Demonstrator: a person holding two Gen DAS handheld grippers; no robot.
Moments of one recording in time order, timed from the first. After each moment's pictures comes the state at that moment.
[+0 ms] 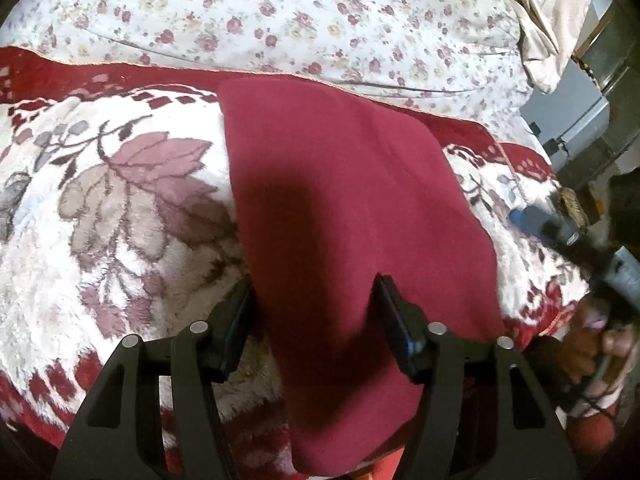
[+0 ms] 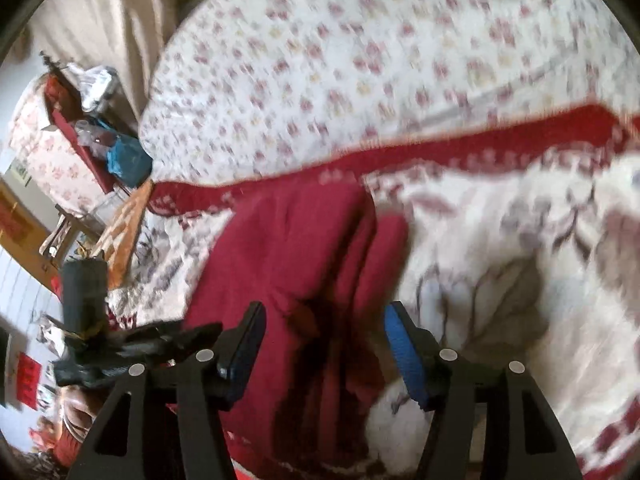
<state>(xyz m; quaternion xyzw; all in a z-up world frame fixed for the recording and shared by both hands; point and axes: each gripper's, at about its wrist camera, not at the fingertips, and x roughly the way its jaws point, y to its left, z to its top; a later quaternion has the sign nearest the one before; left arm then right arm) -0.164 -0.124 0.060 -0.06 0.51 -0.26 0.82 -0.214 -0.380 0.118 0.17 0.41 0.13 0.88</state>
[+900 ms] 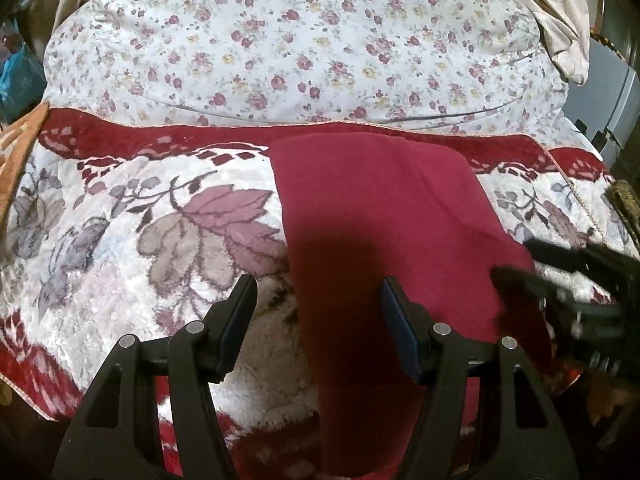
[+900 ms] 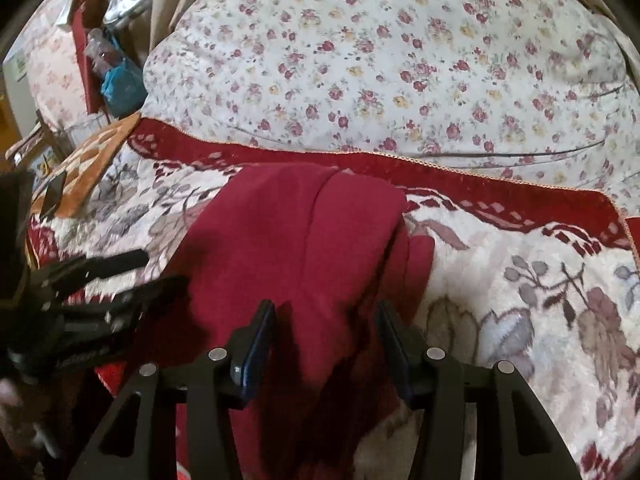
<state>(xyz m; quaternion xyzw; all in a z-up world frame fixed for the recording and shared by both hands) -0.186 -0.126 0.074 0.03 0.43 -0.15 0.89 -0.222 -0.313 0.091 -0.01 0.44 0.10 0.89</state>
